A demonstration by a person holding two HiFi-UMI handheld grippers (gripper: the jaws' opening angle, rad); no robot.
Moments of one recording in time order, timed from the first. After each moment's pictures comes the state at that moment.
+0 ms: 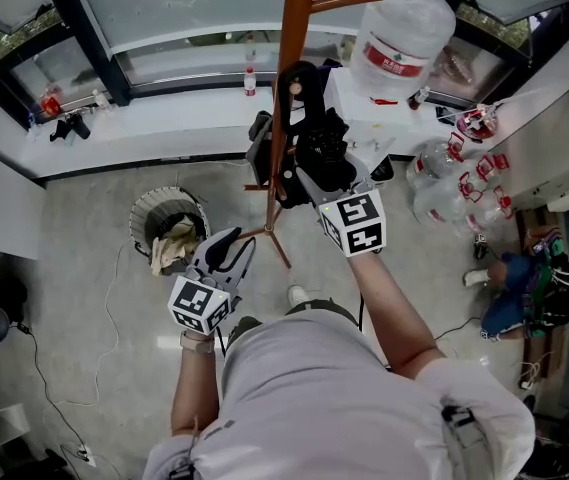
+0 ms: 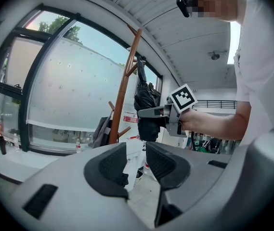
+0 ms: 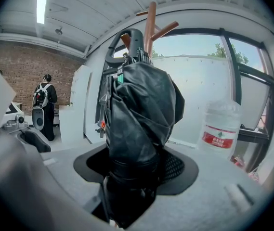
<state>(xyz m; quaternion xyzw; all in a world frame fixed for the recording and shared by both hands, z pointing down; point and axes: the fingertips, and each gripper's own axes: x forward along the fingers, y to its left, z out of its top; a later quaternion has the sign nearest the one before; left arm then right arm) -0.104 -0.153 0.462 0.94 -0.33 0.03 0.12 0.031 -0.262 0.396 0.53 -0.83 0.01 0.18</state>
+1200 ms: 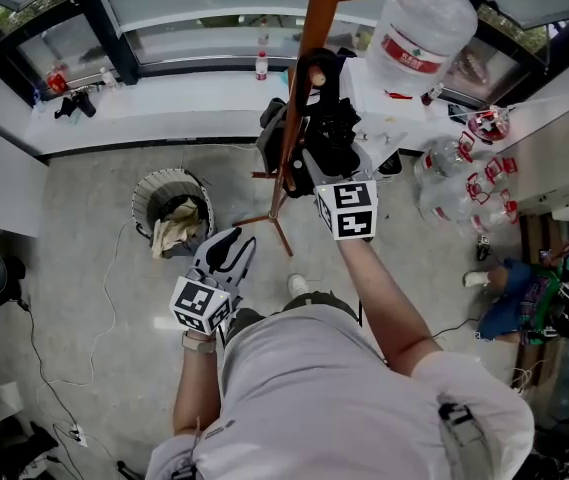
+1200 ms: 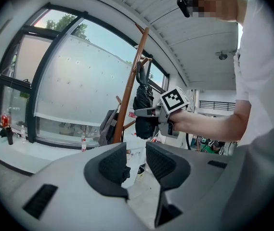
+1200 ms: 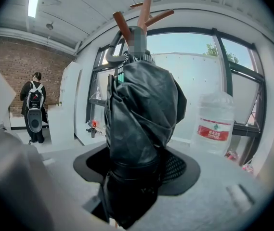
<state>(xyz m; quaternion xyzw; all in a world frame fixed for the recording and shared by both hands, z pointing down) -0.116 -0.142 0.486 0.92 -0.36 0.04 0.15 0.036 -0.294 0.424 0.58 -0.80 0.02 0.17</state>
